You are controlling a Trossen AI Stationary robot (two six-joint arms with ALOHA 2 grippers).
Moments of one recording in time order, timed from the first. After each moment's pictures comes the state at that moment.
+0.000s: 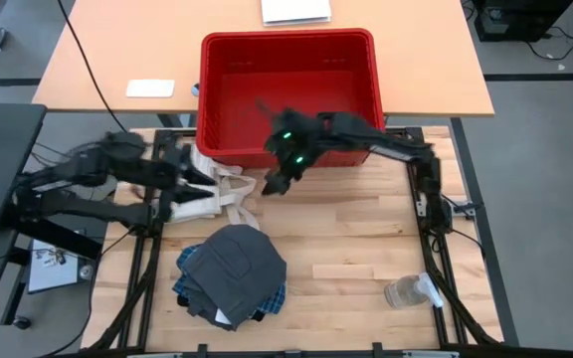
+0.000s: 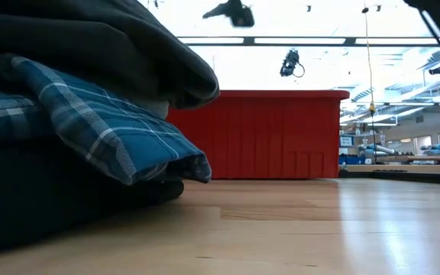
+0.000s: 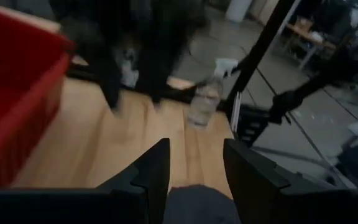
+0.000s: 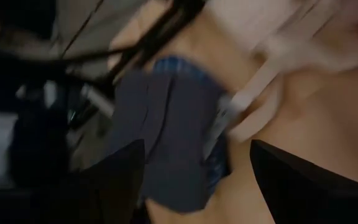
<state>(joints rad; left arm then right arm) 0.08 0.79 1.11 -0.58 0.21 -0.26 -0.17 2.02 2.34 -1.14 -0.43 0.59</state>
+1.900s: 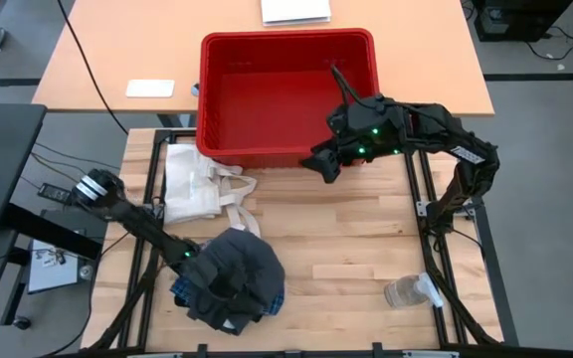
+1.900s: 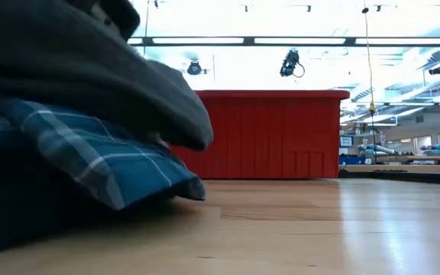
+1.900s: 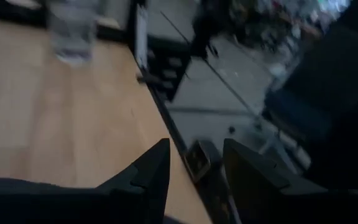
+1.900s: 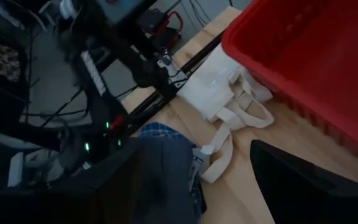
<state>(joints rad) -0.62 1.55 0.66 0.68 -0.11 -0.41 -0.02 1.70 2.31 -1.20 0.09 0.70</state>
